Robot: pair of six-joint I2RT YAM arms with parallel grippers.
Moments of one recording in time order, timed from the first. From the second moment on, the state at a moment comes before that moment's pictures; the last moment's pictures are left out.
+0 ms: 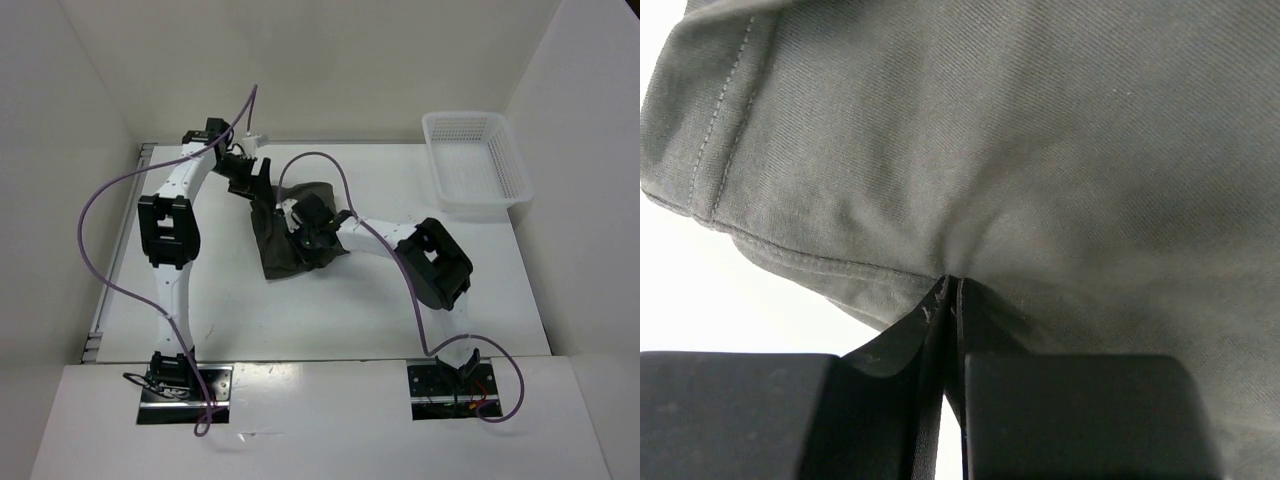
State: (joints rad) left arm -0.06 2.31 2.16 -1.09 0.74 0.27; right arm 0.77 2.03 1.40 -0.30 -0.17 0.05
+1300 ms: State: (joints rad) left arm -0.19 1.89 1.77 -0.99 0.67 0.39; right arm 0.62 1.82 1.25 -0.30 -0.22 0.04
